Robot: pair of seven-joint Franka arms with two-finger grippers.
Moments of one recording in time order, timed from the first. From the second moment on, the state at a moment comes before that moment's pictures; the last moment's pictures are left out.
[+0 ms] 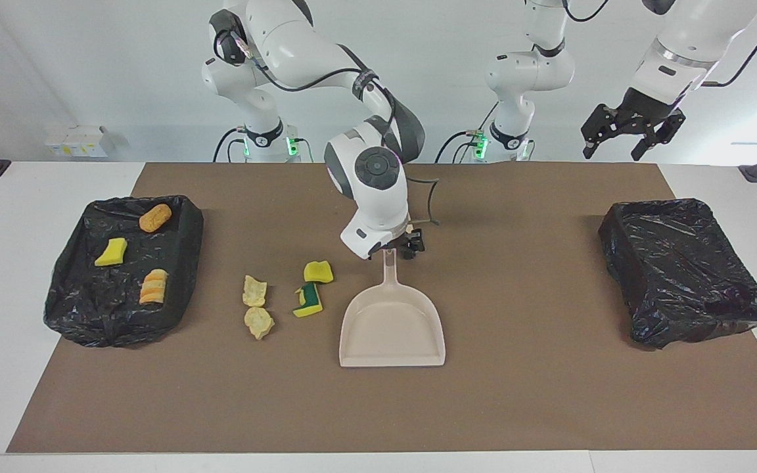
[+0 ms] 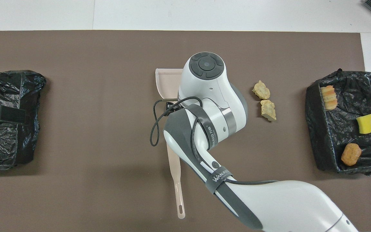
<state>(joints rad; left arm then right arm) 0.01 -0.11 -0.09 -1.61 -0.06 1.51 -0.01 0.52 0.51 0.02 -1.40 0.16 1.84 0.51</state>
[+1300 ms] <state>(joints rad) 0.01 -0.11 -0.09 -1.61 -0.06 1.51 -0.01 0.70 0.01 0.03 -2.17 0.16 2.18 0.53</state>
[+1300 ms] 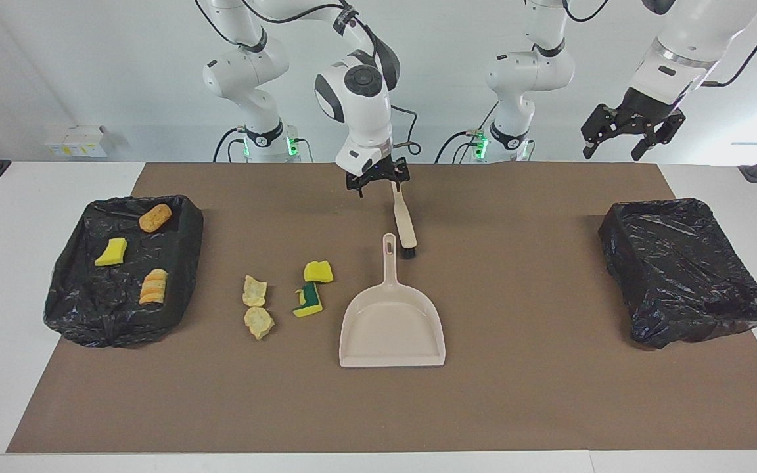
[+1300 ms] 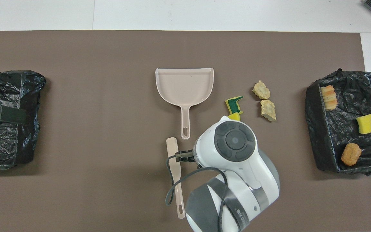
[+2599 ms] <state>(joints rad) 0.01 -0.11 -0.09 -1.61 -0.06 1.51 -0.01 0.84 0.07 0.03 -2.23 0.16 2.20 0.60</state>
